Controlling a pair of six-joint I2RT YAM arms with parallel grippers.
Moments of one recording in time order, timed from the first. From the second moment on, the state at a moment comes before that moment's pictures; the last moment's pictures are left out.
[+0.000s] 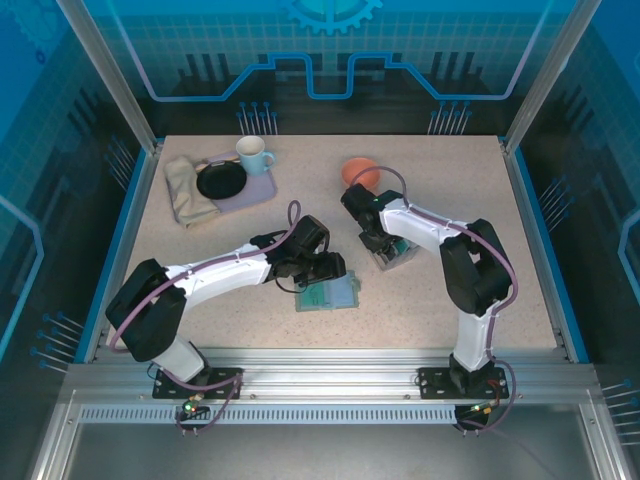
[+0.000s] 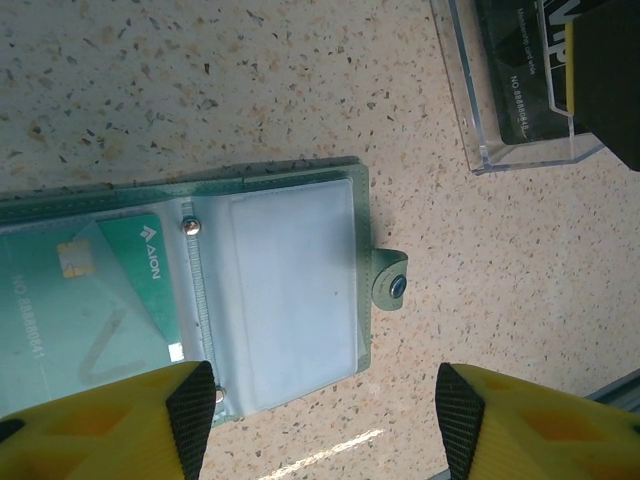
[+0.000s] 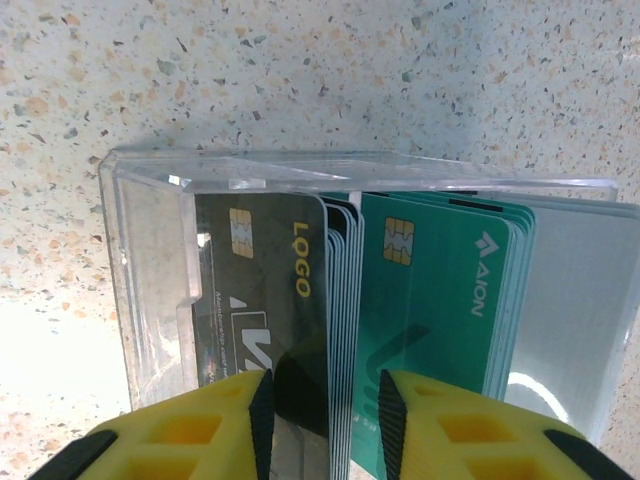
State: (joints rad) left arm -0.75 1.58 1.01 -0.44 0.17 -0.96; right arm 0.57 1.90 1.38 -0.93 0.45 0.06
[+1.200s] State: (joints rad) left arm -0.58 1.46 0.78 -0.12 0.39 -1.10; right arm 0.42 1.32 1.13 -0.74 -0.27 0.37
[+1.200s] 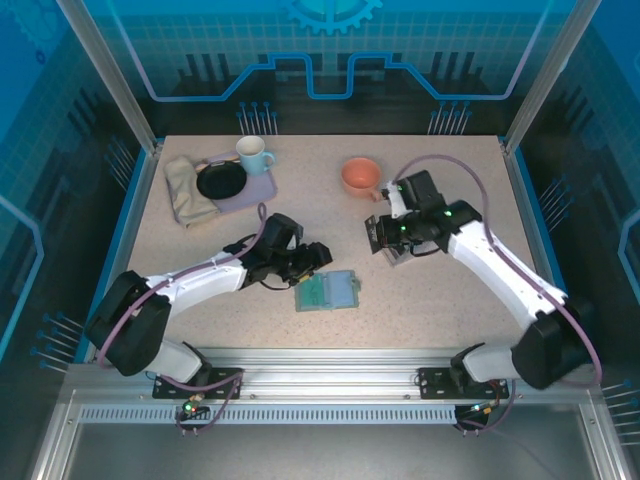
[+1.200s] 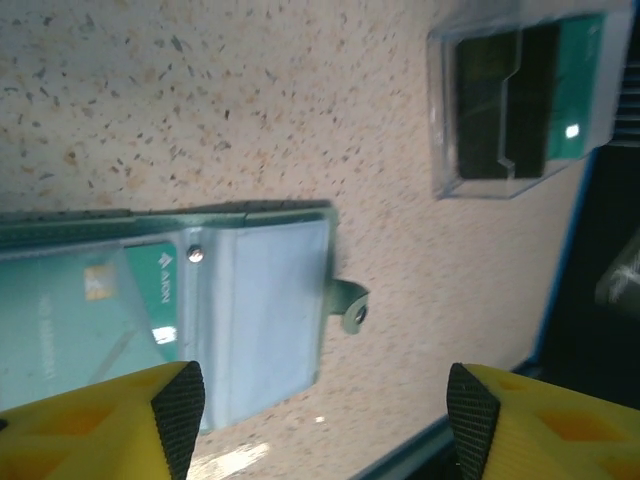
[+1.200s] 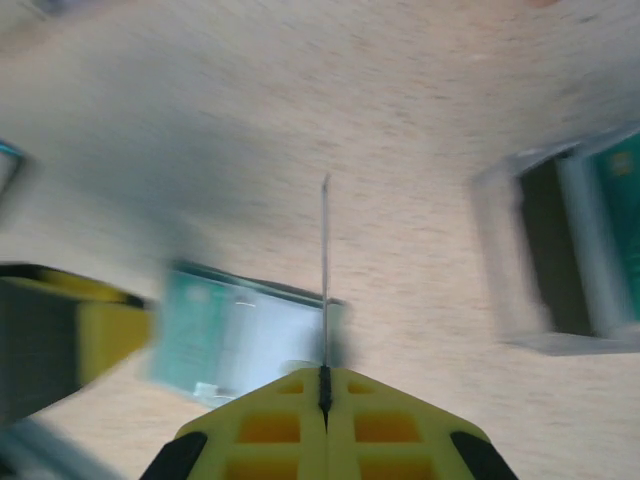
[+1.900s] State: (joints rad) left arm -0.54 1.44 0.73 0.31 0.59 -1.30; right arm 0.39 1.31 0.91 -0.25 -0.77 0.83
